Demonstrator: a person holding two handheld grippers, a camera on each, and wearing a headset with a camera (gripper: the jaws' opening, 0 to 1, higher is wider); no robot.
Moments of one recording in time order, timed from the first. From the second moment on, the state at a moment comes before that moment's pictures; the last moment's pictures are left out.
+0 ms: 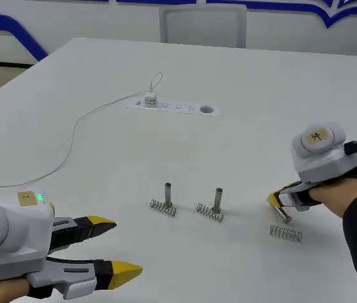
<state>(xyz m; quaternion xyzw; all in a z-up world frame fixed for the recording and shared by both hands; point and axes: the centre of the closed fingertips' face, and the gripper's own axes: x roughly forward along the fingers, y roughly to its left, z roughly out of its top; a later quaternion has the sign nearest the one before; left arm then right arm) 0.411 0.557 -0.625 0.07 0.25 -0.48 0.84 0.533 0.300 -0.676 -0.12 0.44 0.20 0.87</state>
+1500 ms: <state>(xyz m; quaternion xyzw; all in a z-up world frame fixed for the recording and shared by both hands) 0.410 0.557 -0.625 0.07 0.25 -0.49 0.83 0.524 0.301 -0.661 -0.09 0.42 0.19 0.88</state>
